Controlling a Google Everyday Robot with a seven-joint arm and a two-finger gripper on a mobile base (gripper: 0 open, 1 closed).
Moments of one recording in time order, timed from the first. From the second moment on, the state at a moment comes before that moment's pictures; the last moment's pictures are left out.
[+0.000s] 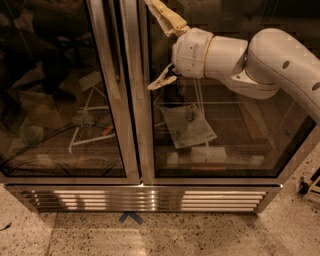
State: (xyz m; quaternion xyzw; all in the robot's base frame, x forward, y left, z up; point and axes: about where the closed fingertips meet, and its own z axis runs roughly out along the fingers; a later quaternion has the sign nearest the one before) arm 0.611 0.019 1.006 -0.68 0.20 -0.11 0.70
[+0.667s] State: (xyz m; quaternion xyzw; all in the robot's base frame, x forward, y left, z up) arm 0.615 0.014 1.011 -0.68 0.17 -0.13 0.70
